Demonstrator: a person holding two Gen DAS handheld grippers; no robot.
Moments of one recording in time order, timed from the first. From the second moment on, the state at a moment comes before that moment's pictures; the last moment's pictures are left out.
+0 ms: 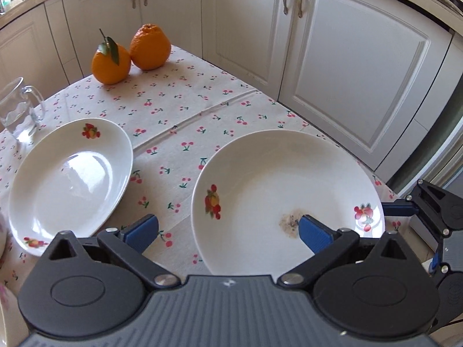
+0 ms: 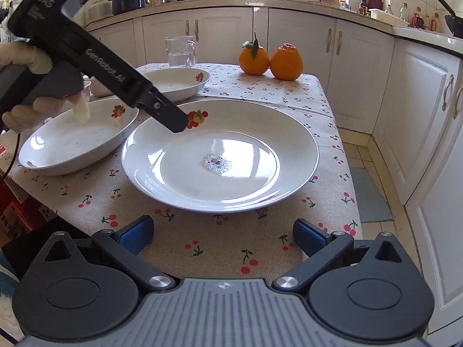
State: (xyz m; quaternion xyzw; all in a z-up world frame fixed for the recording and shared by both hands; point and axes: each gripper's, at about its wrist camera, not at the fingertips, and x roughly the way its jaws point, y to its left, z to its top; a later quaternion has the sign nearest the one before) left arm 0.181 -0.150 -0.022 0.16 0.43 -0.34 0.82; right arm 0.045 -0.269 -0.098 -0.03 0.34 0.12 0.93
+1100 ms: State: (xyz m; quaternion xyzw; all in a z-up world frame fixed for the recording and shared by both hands) left arm 0.231 -0.191 -0.045 0.20 0.47 -0.40 0.76; right arm 0.051 -0.266 -0.093 -0.05 0.31 0.13 0.94
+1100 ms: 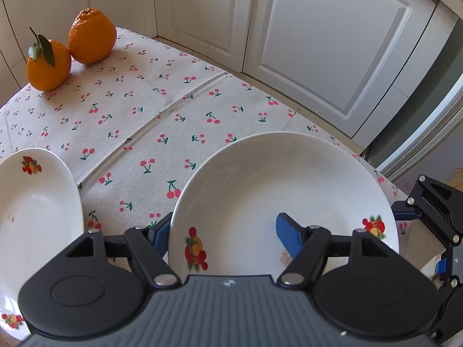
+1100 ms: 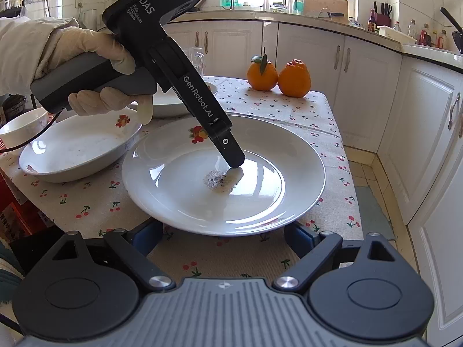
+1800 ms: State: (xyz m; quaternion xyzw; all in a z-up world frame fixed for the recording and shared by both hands) left arm 0.279 -0.224 -0.046 0.20 0.46 -0.41 0.76; right arm 0.098 -0.289 -0.093 -0.05 0.32 0.11 0.94
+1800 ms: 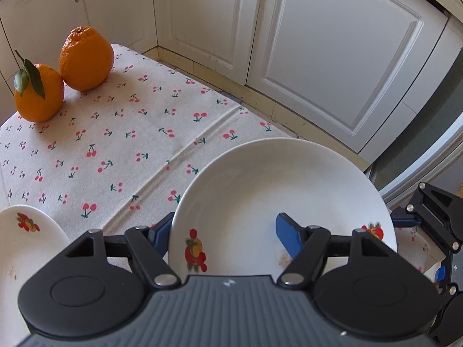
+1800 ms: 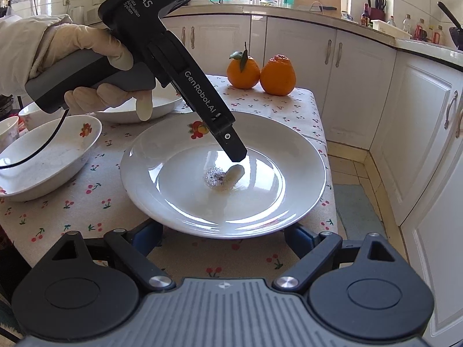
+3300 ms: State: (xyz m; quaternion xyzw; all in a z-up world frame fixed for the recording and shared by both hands) left arm 0.213 -0.155 0.030 0.12 0.39 -0.38 0.83; right arm 0.064 -0.268 -0.056 -0.06 0.28 0.10 0.95
